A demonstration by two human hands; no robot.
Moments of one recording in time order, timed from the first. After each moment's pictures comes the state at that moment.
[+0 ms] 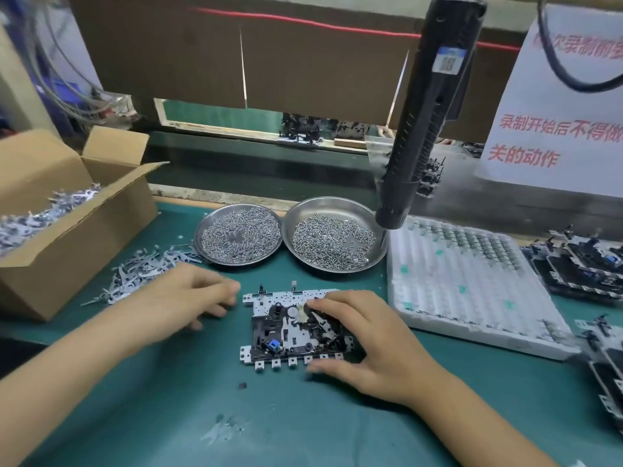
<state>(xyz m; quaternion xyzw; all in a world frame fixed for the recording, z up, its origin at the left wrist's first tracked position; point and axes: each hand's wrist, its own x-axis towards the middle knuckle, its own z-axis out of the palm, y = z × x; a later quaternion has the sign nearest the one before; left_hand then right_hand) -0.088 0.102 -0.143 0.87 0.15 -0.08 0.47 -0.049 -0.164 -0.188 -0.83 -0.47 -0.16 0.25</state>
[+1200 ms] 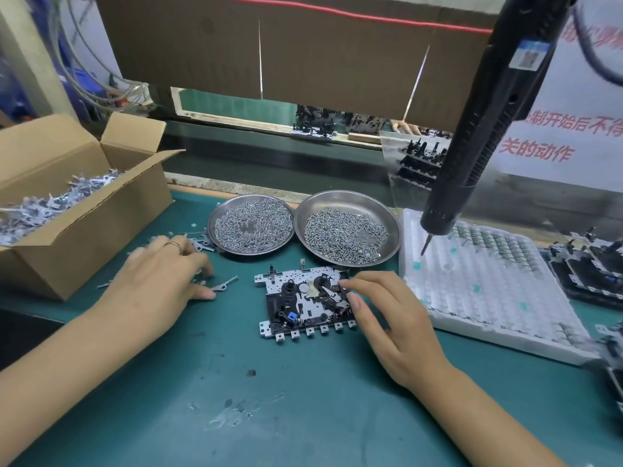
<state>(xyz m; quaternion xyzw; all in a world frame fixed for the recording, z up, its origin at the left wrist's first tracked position) -0.089 0.131 -0.158 1.00 0.06 0.07 0.01 -0.043 -0.160 -0.194 -0.80 -0.39 -0.25 0.37</state>
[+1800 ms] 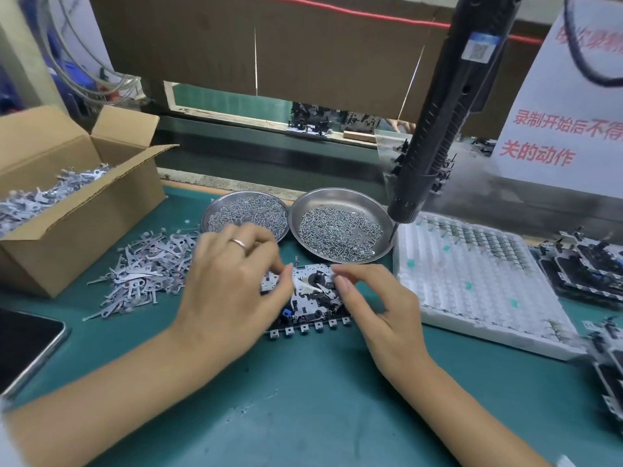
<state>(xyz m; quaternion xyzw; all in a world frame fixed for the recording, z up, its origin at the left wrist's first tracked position) -0.098 0.041 -0.144 0.93 -0.06 0.32 0.18 -0.050 -0.144 -0.187 -0.76 -0.31 -0.19 0.54</state>
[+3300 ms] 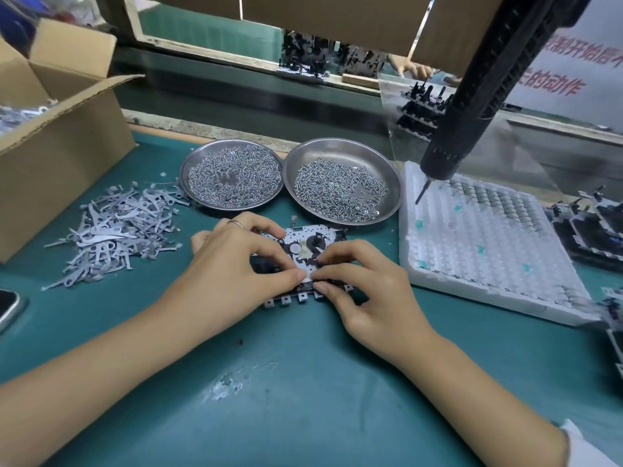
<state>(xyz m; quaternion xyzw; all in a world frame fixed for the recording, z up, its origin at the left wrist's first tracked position) -0.089 0.043 -0.163 0.92 0.00 0.08 0.38 -0.050 -0.142 -0.199 -0.82 -0.39 -0.17 0.38</state>
